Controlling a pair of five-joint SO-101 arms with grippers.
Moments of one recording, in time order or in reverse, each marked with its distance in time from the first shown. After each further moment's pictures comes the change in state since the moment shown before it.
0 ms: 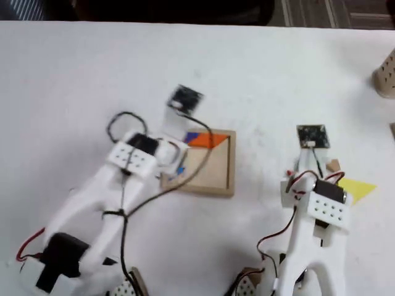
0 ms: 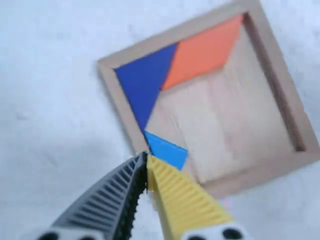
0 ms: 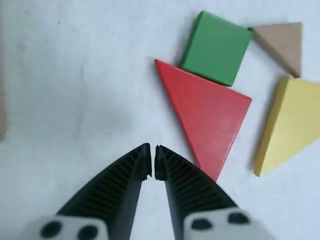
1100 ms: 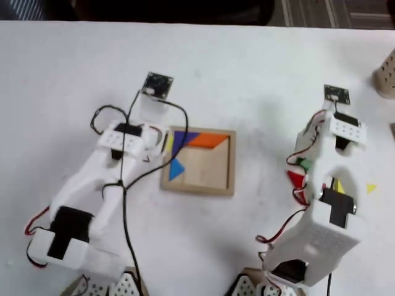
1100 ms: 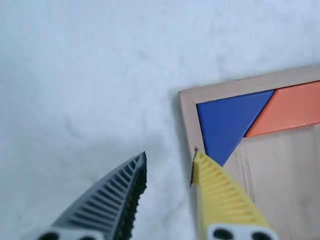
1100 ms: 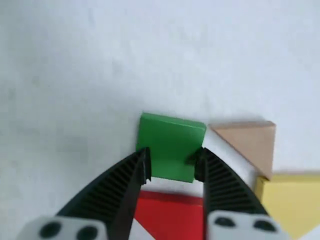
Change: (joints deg) left arm -8.1 12.7 -3.9 -9.8 0.0; right arm 0.2 56.8 -50.9 5.5 -14.7
